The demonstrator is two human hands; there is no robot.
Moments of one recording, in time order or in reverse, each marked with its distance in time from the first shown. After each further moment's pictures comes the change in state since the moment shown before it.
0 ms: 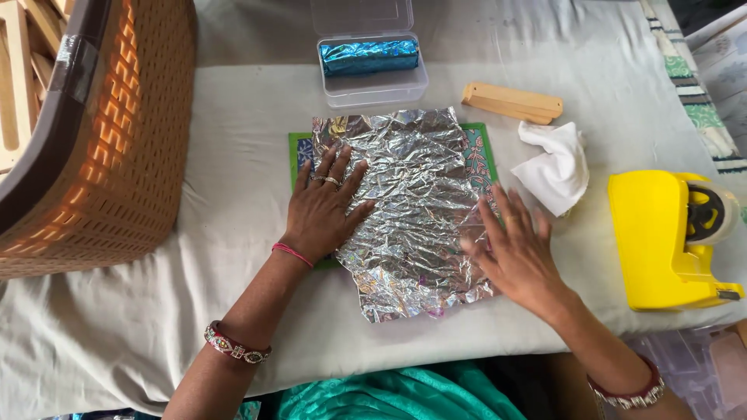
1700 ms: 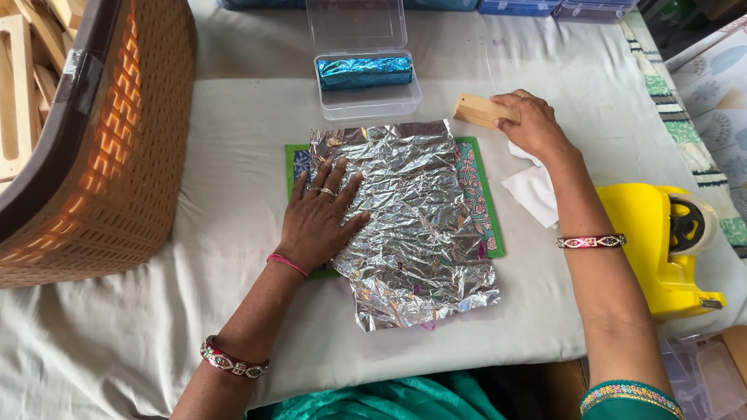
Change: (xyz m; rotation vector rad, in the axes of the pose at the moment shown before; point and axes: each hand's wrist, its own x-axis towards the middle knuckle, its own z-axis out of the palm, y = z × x) left_hand 0.001 -0.001 0.001 0.013 0.016 0.005; right_hand 0.197 0.142 -0.008 0.288 0.044 0.154
